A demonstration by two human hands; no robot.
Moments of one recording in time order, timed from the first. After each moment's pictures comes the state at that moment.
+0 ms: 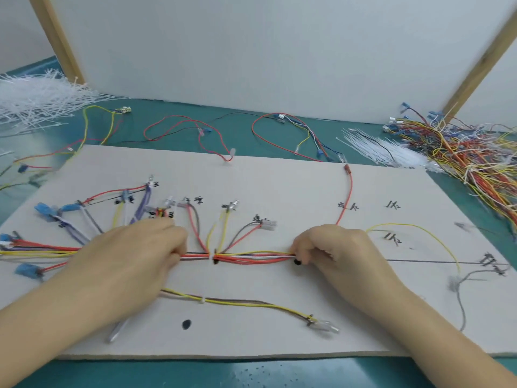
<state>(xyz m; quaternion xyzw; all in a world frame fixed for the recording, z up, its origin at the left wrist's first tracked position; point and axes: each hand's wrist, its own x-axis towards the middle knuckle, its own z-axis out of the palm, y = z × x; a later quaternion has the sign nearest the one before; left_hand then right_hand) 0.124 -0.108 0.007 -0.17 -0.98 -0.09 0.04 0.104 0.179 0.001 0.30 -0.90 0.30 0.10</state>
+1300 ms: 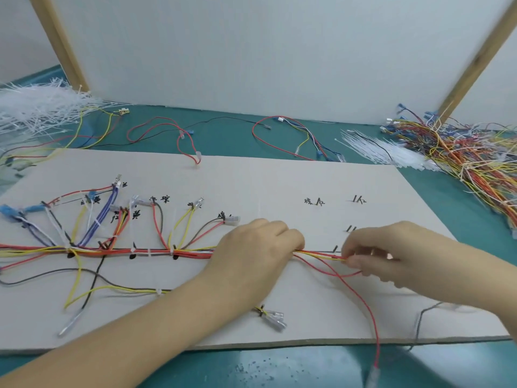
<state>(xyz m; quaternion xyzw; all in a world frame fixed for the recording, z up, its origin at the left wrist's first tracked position) 0.116 0.002 0.008 -0.30 -0.94 -0.16 0.10 0.113 0.224 0.059 0.21 -0.95 0.18 -0.17</state>
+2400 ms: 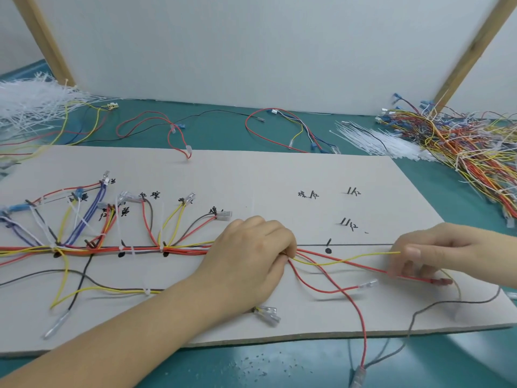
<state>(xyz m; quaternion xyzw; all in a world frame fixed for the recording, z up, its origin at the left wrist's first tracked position) 0.118 0.001 0.001 -0.33 -0.91 -0.23 0.11 0.098 0.311 0.037 0.18 -0.84 0.39 -0.32</state>
